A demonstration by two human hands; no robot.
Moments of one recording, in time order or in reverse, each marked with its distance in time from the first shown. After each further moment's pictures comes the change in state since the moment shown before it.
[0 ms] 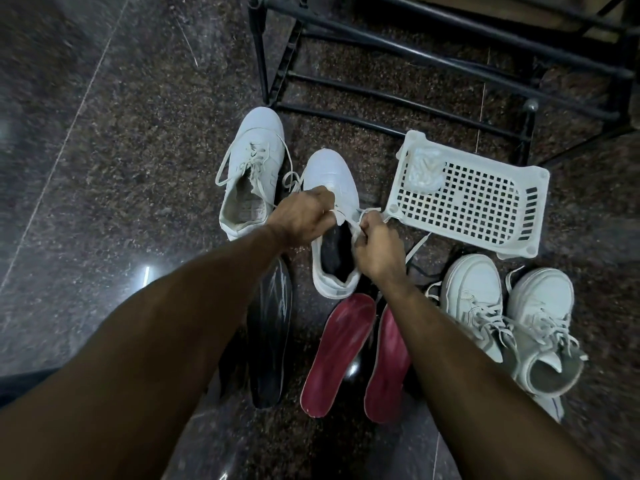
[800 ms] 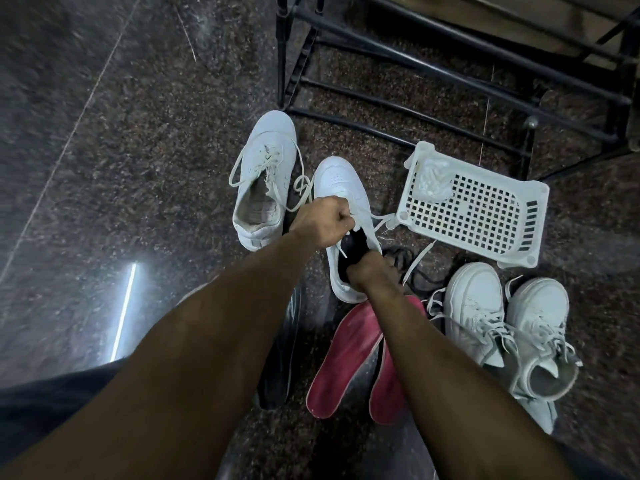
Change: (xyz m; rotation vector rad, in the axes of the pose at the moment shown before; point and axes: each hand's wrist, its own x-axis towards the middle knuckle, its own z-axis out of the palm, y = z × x) left_hand 0.007 0.012 0.004 -0.294 -0.096 -0.421; right_hand -0.010 -0.027 0.032 -0.058 -0.385 0.594
